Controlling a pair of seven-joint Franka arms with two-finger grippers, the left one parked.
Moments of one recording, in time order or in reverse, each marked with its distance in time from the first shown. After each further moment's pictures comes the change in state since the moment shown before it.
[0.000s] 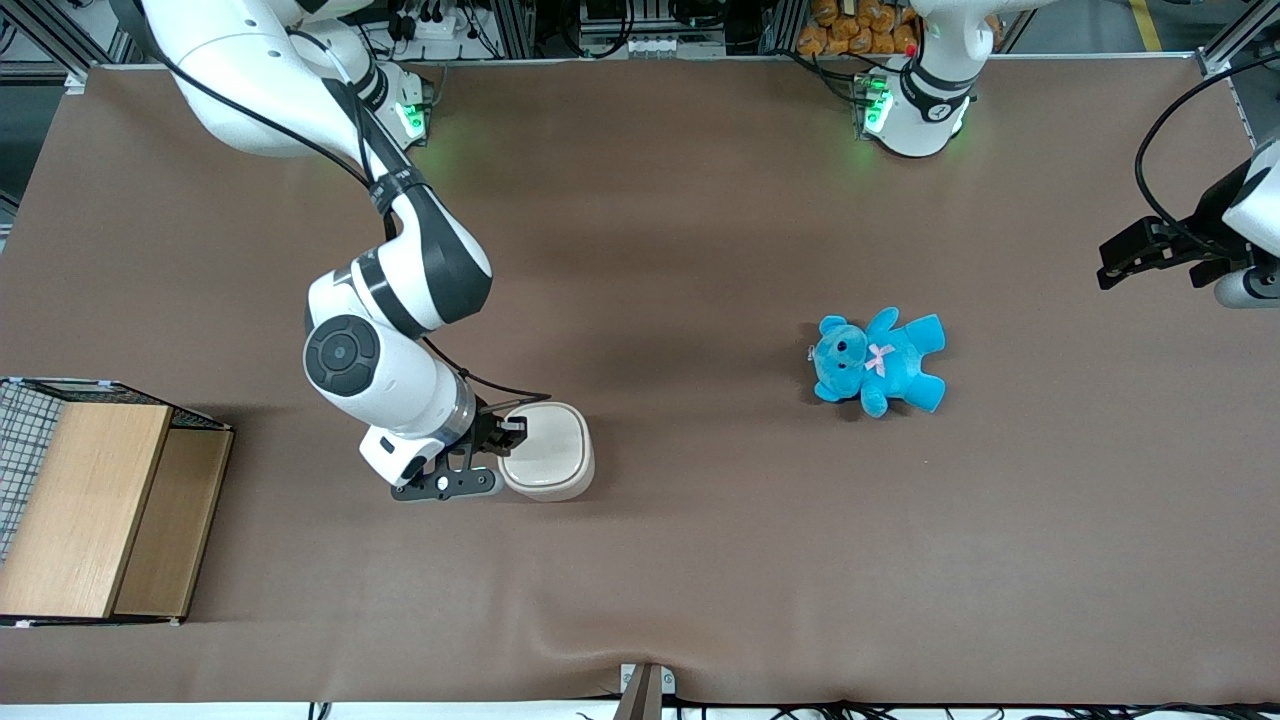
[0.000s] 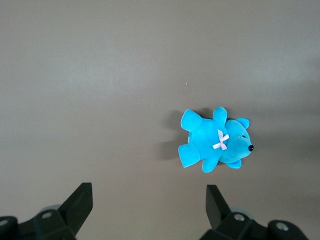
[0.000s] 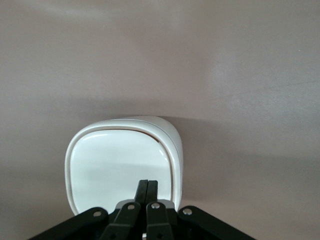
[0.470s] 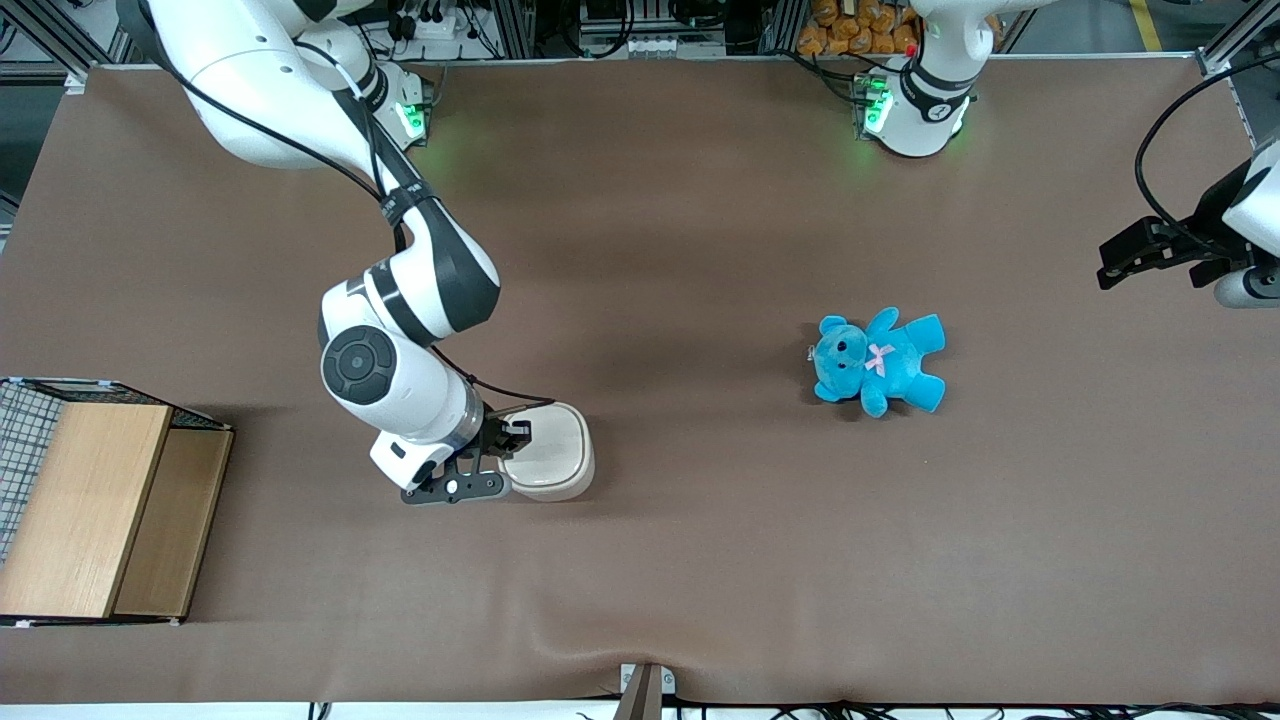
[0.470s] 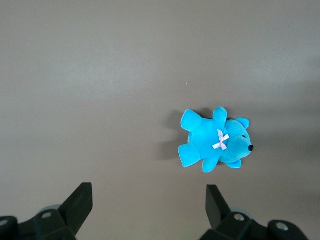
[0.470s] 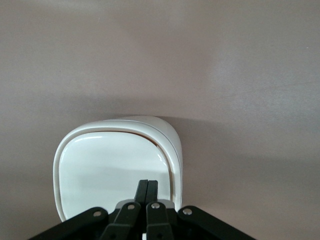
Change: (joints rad) arm 0.008 0.028 0.000 0.000 -0.012 0.026 0.000
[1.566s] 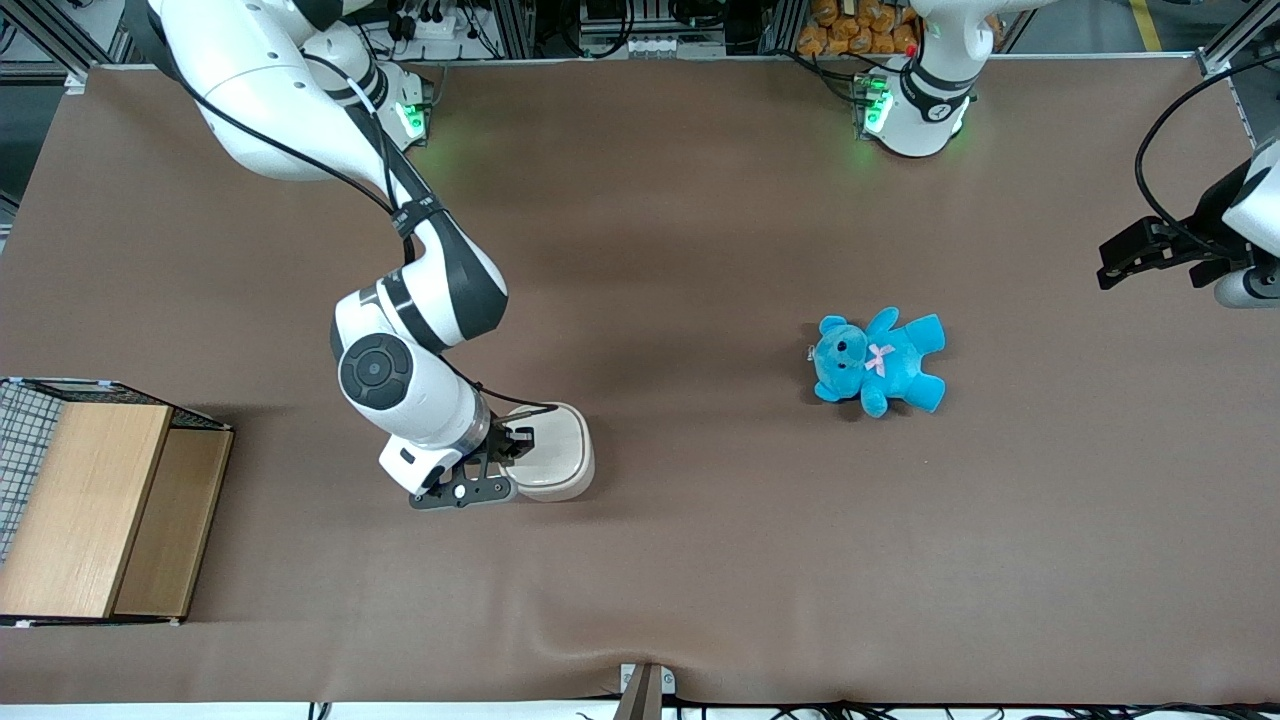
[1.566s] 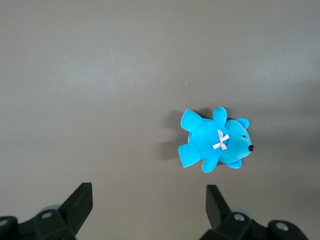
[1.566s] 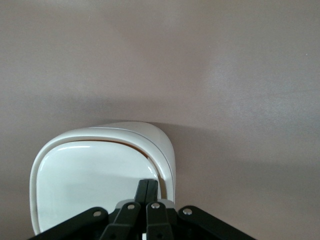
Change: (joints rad) arm 0.006 0.031 -0.005 0.000 -0.046 0.033 0.000
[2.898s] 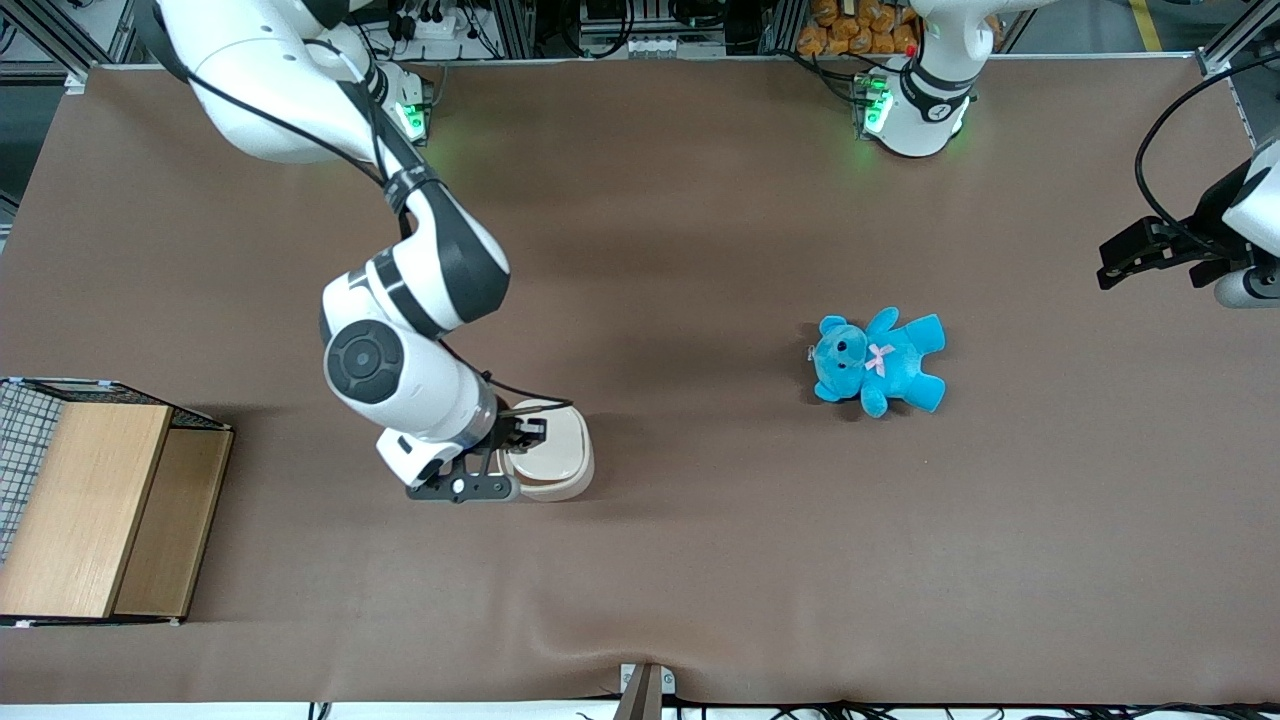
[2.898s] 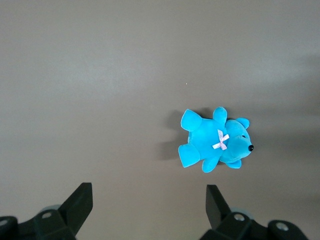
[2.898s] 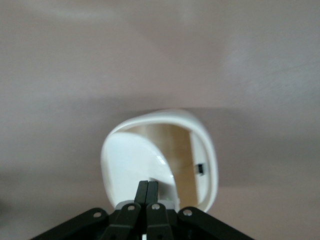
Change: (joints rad) arm 0.040 0.002 0.024 0.162 0.075 -0.181 0.160
